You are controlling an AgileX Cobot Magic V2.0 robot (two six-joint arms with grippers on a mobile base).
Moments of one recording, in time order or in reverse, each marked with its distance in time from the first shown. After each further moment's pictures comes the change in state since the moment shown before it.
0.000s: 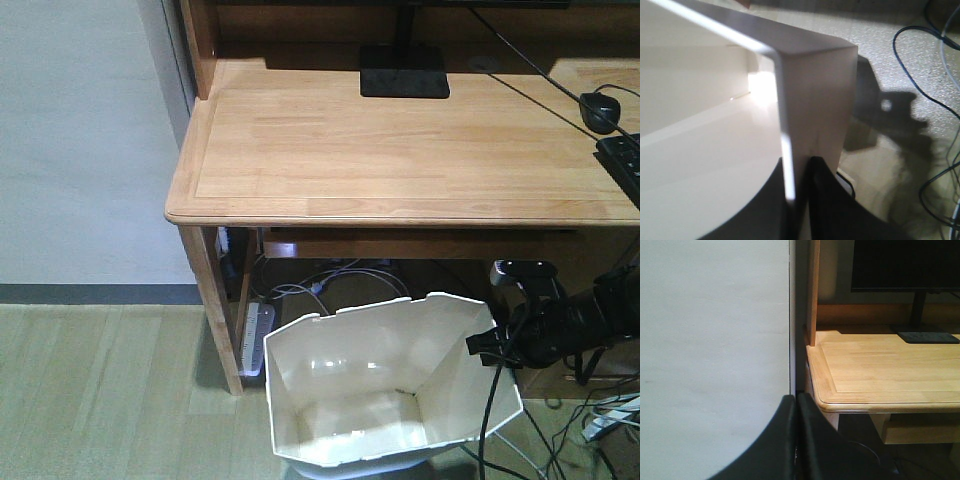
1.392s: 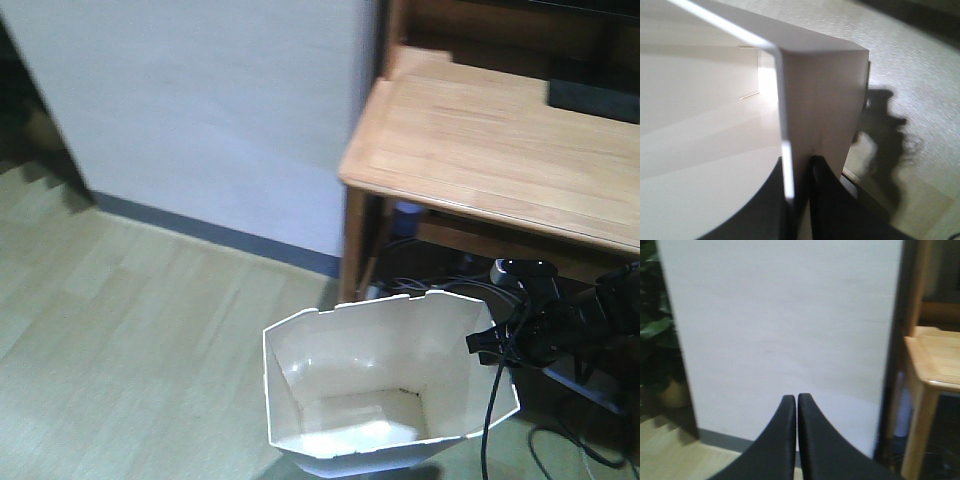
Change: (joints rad) left arm 0.000 0.000 0.000 0.000 0.000 0.000; right arm -0.001 0.000 0.000 0.002 0.019 0.000
